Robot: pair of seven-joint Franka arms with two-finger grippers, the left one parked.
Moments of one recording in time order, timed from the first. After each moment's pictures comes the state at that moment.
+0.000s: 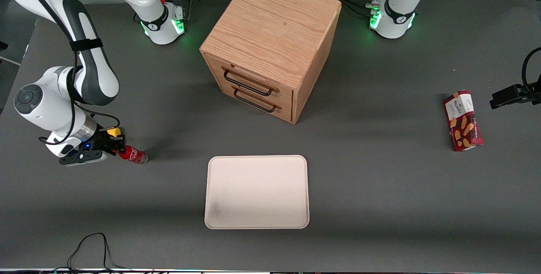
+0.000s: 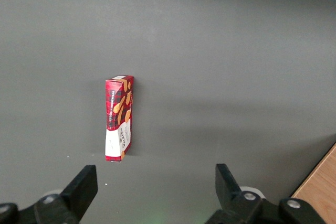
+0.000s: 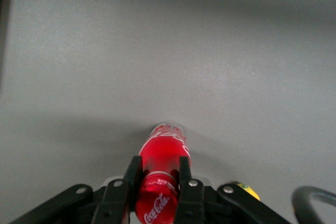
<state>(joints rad) 0.09 0.26 -0.14 -2.04 0.09 2.39 -0.26</state>
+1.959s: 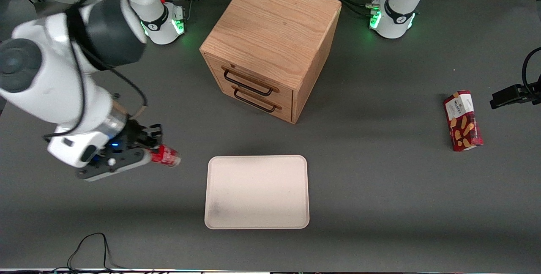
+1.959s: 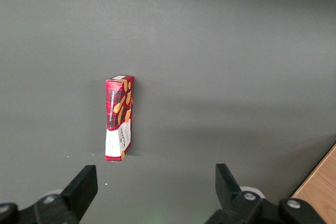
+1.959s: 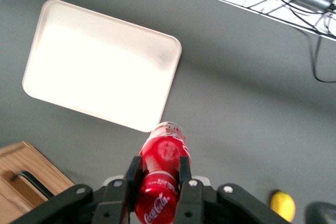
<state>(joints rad) 0.42 0.62 -0.11 -0.83 0.03 1.53 0.05</state>
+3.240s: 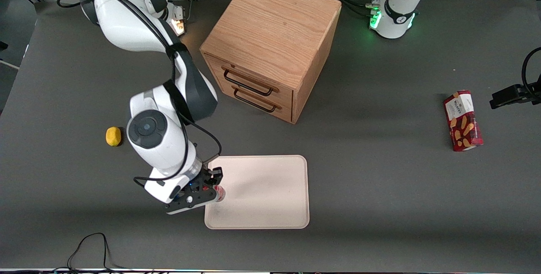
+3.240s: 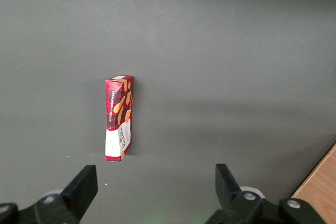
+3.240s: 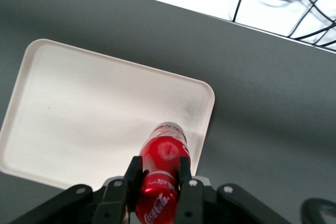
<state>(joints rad) 0.47 0.93 -0.12 -0.77 0.03 1.88 0.15</state>
